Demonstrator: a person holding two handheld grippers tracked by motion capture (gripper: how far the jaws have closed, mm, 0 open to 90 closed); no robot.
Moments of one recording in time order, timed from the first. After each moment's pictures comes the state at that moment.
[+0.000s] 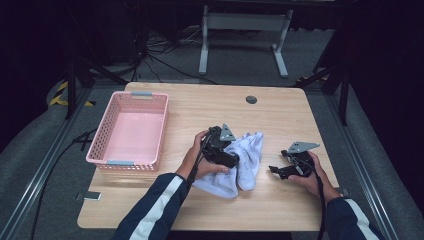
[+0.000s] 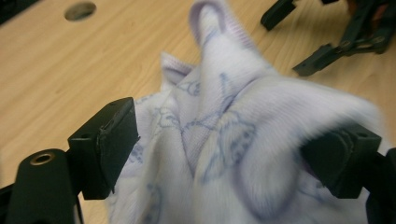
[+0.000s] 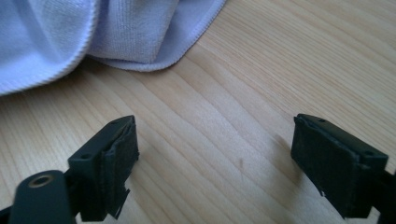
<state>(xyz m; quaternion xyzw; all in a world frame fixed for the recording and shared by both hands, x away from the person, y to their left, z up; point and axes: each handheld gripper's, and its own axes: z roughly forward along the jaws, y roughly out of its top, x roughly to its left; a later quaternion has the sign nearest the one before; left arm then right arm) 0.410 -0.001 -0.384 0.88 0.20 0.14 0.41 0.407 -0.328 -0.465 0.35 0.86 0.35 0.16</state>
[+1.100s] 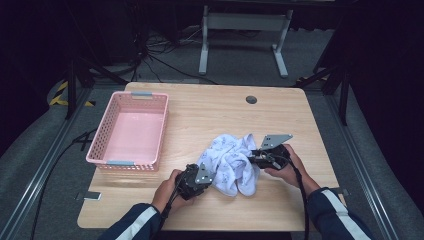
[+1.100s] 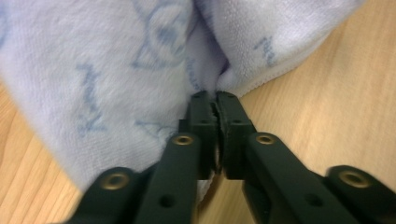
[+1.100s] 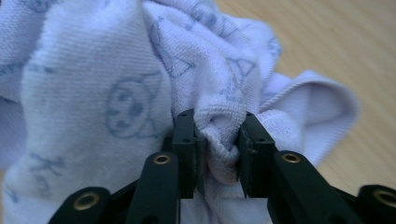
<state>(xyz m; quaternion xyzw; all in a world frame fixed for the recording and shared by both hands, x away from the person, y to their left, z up) 0.344 0.059 -0.455 0.93 0.17 0.13 0.30 0.412 -0.242 -0.424 0.21 0.89 0.37 0.15</state>
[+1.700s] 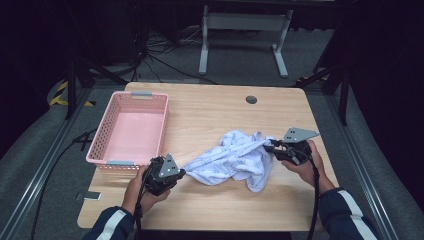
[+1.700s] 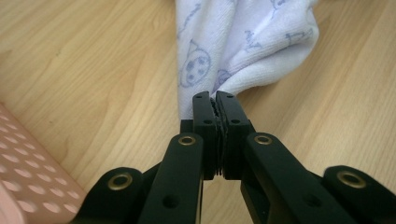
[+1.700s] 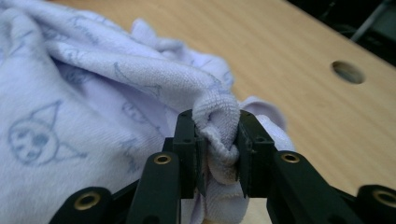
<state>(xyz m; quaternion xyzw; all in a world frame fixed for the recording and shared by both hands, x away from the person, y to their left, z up) 0.335 0.131 -0.420 0.89 0.24 0.18 0.34 0.404 -0.284 -0.395 0.26 0.85 0.39 0.22</state>
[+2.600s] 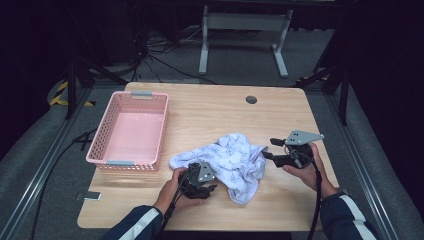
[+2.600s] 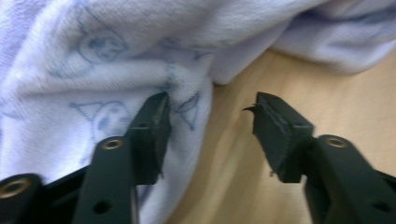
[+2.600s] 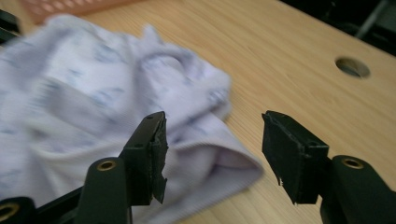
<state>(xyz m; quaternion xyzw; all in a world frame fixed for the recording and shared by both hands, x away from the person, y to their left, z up) 0.349 0.046 -0.462 0.91 0.20 0.14 0.33 0.399 -0.291 -0.398 0.29 0.84 0.42 0.20</state>
